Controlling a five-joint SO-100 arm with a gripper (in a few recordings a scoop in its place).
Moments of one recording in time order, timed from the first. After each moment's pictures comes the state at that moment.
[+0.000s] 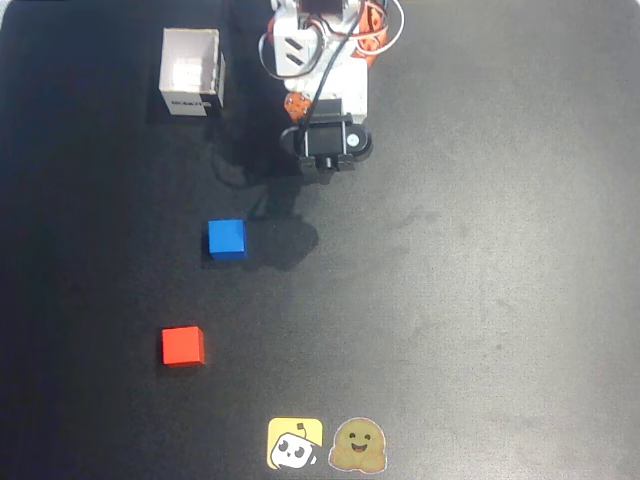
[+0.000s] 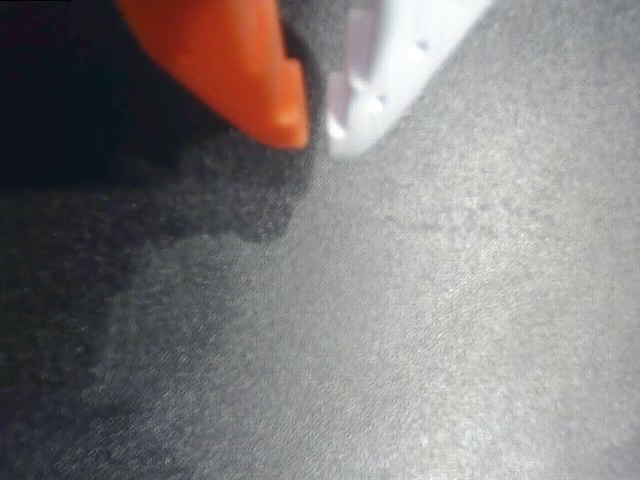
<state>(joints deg) 0.4 182.9 169.5 78.0 90.7</state>
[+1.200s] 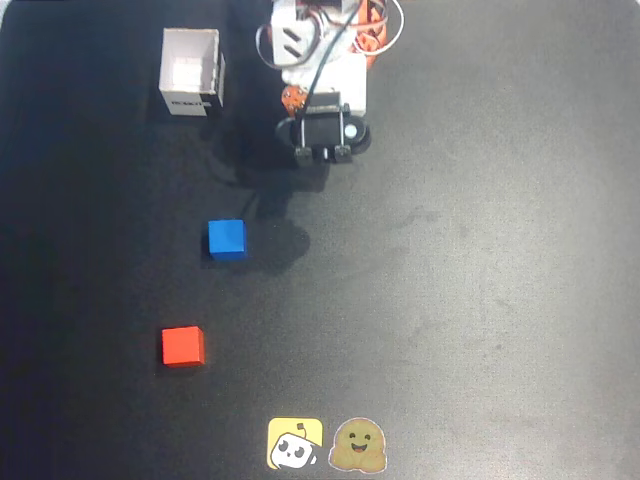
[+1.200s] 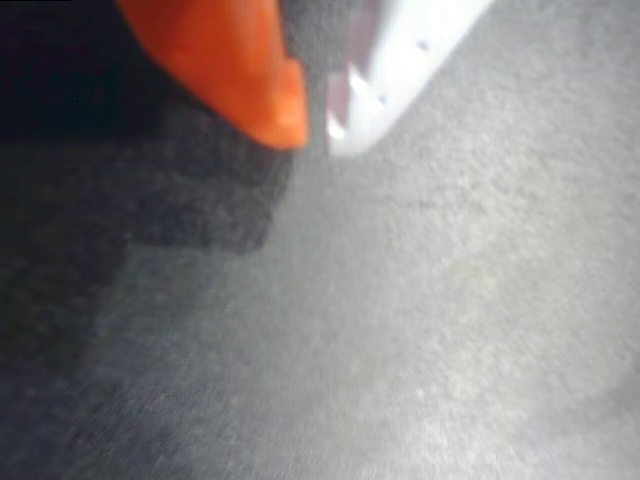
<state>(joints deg) 1.8 178.2 162.0 78.9 90.7</state>
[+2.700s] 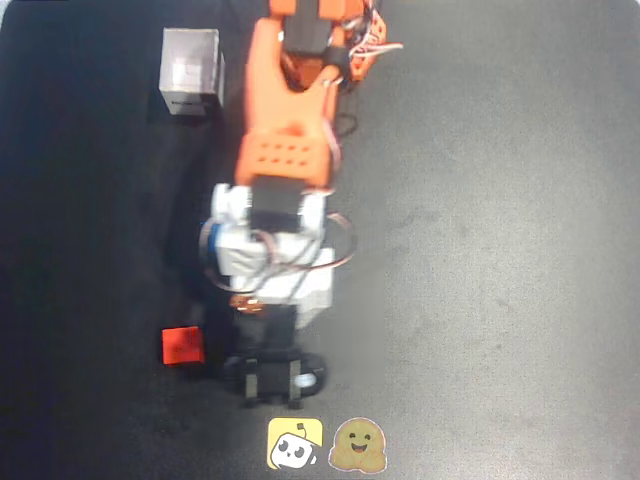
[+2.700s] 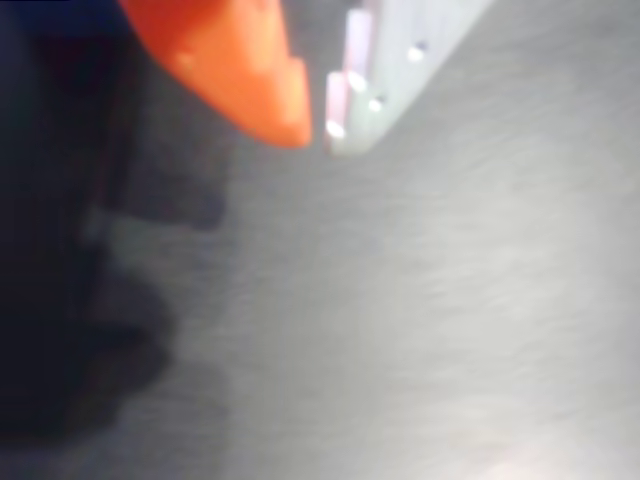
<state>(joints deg) 7.1 65.7 53.1 86.7 87.1</state>
